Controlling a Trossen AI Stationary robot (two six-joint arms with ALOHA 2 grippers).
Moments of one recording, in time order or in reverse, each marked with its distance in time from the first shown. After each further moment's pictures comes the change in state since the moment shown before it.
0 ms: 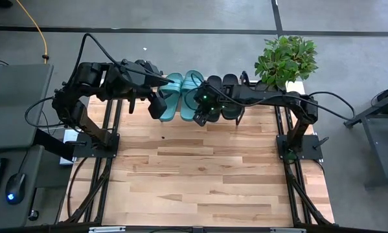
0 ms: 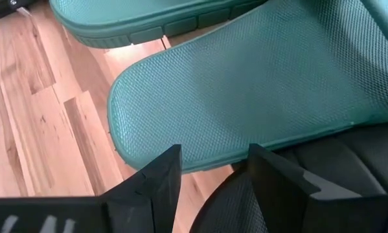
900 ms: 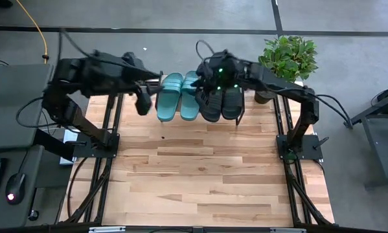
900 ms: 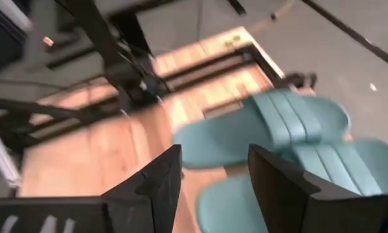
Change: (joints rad) left arm 0.000 -0.079 -0.001 0.062 0.019 0.123; right arm -0.016 -0.014 0.477 -0.140 -0.103 -0.072
